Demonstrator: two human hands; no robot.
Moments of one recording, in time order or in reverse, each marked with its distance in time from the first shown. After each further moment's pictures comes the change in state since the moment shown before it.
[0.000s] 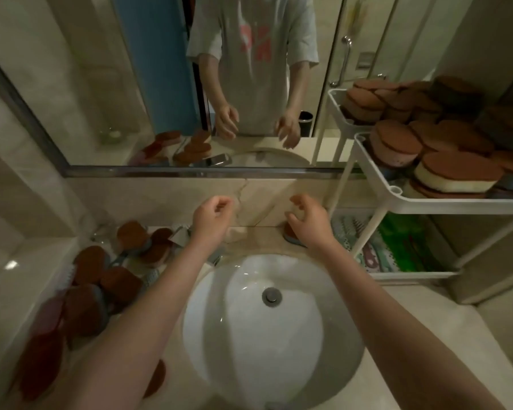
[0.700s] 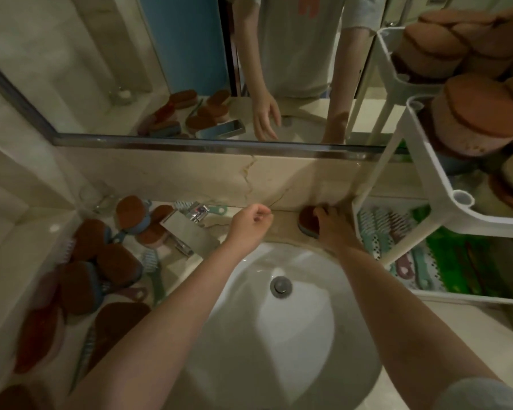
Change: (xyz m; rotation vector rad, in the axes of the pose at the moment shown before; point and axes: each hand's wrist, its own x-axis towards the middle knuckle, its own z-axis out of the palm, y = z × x) left_hand 0.023 -0.043 0.102 0.089 -0.177 -0.216; right_hand 0.069 0.143 0.078 -0.548 -0.447 0.079
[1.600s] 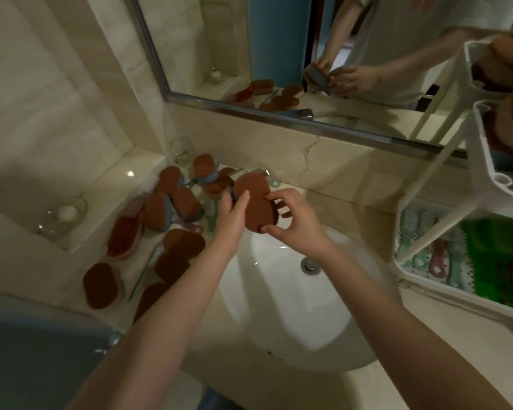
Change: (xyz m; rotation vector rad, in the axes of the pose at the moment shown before) left_hand -0.127 -0.038 -0.073 -0.744 0.455 -0.132; right_hand -0.150 -0.140 -0.032 0.754 0.124 -0.803
